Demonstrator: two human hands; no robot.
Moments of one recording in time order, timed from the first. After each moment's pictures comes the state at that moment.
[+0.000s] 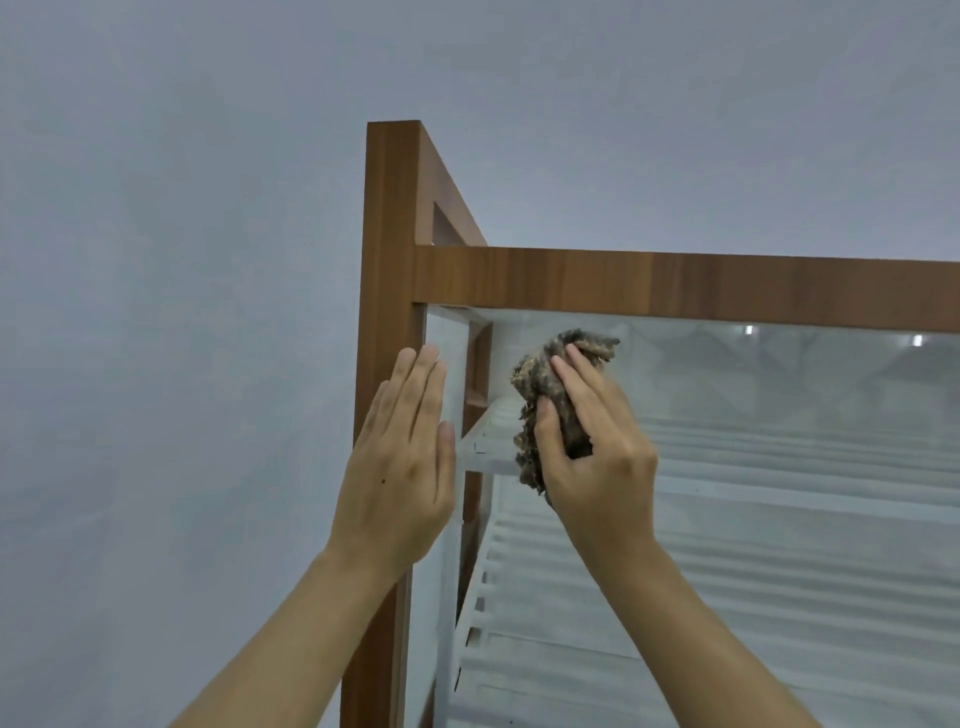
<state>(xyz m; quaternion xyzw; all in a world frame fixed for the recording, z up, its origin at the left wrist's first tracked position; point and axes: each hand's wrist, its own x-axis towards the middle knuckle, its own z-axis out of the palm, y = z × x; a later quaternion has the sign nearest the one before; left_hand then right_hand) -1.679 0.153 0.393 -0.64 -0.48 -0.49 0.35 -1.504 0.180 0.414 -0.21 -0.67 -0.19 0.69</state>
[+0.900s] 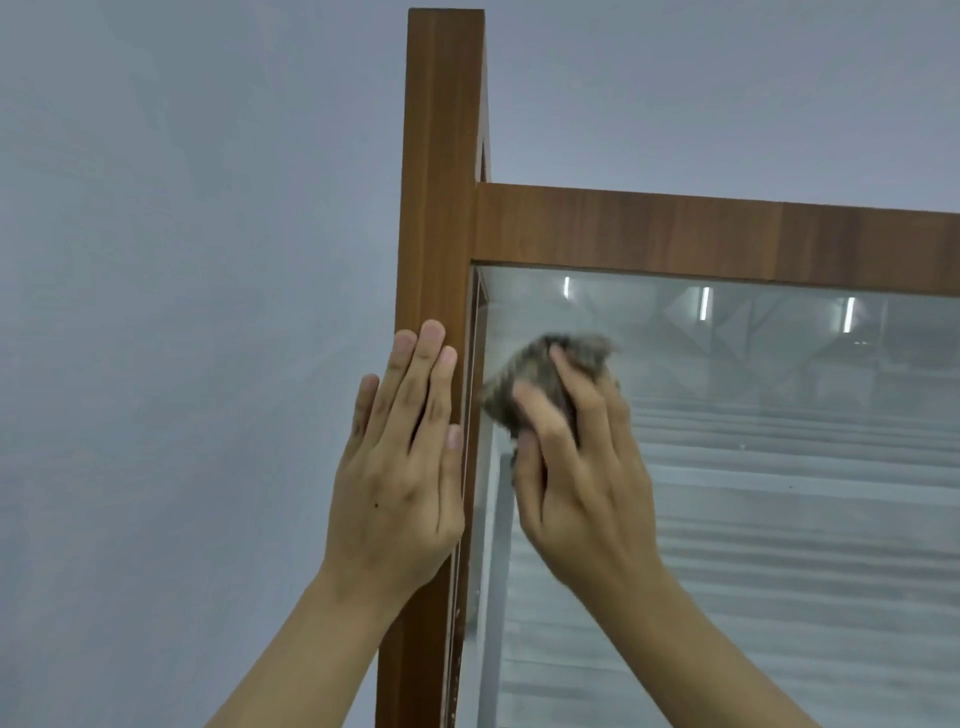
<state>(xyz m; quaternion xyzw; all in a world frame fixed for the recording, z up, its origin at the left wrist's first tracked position) -1.725 0.187 0.376 -0.65 -0.39 -0.55 0.36 -1.563 0.207 0.384 -0.31 -0.70 -0.38 0.53</state>
